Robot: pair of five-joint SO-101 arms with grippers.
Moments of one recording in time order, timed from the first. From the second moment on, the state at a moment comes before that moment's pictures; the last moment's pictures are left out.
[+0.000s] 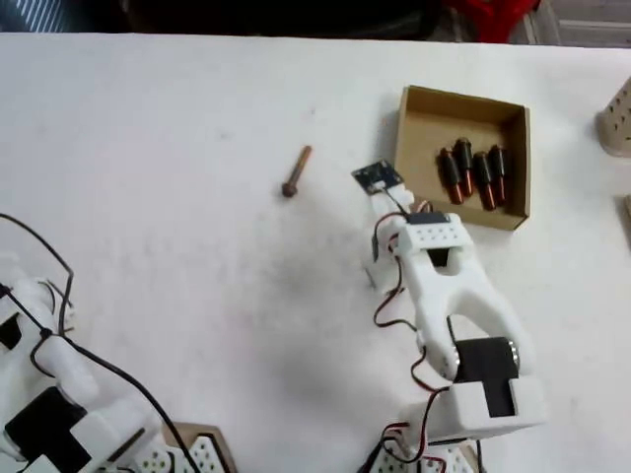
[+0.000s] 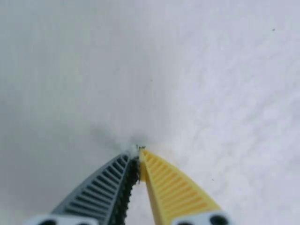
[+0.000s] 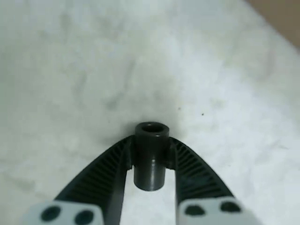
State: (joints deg) left arm -52.0 -11.9 54.9 39.2 1.7; right arm -9.1 2.1 37.5 51.5 23.4
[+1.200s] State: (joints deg) left arm 11.1 -14.8 22.9 59.2 15.5; right arm 1.5 -26.2 64.2 47.3 18.9
